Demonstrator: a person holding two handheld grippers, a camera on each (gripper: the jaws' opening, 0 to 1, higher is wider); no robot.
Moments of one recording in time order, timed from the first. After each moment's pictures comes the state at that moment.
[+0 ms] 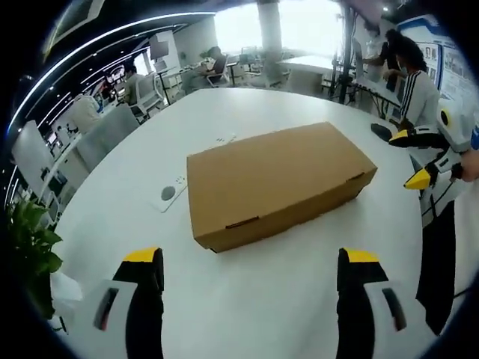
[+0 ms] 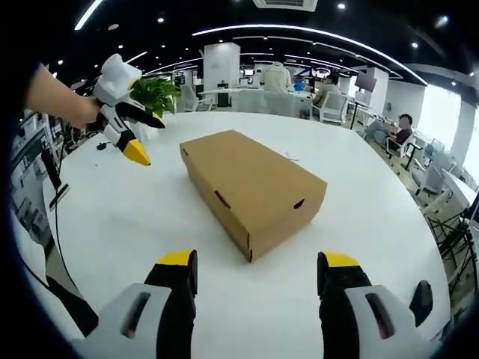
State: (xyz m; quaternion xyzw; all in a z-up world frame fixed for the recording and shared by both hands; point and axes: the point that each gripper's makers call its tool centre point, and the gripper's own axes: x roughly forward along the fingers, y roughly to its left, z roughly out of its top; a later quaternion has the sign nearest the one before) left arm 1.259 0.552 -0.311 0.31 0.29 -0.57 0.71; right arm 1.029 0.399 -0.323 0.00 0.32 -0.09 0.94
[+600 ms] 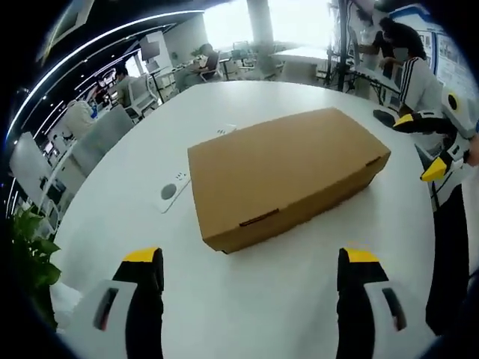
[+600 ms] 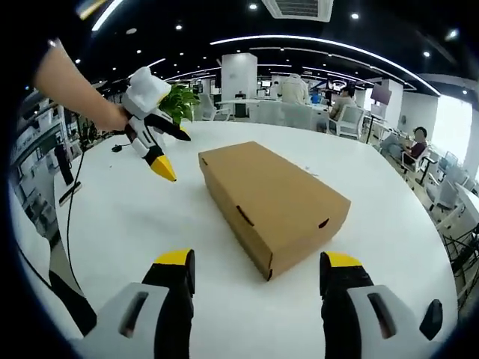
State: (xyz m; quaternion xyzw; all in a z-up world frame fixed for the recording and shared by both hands) left arm 1.275 0.544 -0.325 0.31 0.29 -0.57 0.70; right arm 1.054 0.421 -0.313 -0.01 0.27 -0.04 0.96
